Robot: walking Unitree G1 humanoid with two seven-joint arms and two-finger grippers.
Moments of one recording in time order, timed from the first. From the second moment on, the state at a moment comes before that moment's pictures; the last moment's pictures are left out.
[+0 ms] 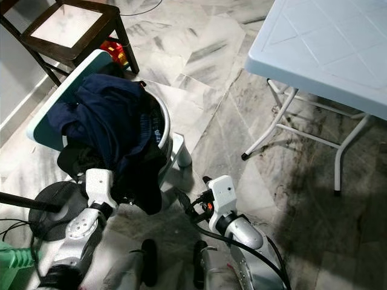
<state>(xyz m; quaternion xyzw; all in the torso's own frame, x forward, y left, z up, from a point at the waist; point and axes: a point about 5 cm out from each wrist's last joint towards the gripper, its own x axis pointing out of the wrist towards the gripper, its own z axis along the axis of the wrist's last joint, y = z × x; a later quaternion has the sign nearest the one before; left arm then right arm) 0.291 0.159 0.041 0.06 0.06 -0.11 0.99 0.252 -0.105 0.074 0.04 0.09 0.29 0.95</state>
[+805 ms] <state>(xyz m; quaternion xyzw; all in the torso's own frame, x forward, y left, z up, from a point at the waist) 0.283 0.160 0.064 0.34 -0.06 -0.12 0.93 0.249 -0.101 0.072 0.04 0.10 0.30 0.95</state>
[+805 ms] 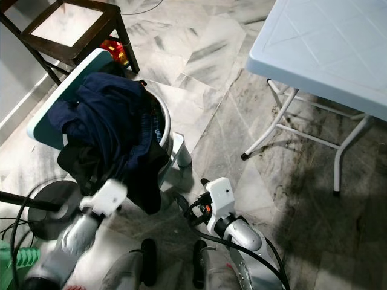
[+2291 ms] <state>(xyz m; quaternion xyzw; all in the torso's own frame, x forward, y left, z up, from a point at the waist) 0.311 0.172 0.067 0.29 -0.02 -0.09 0.95 0.246 -0.102 0.069 0.04 0.10 0.30 0.95</state>
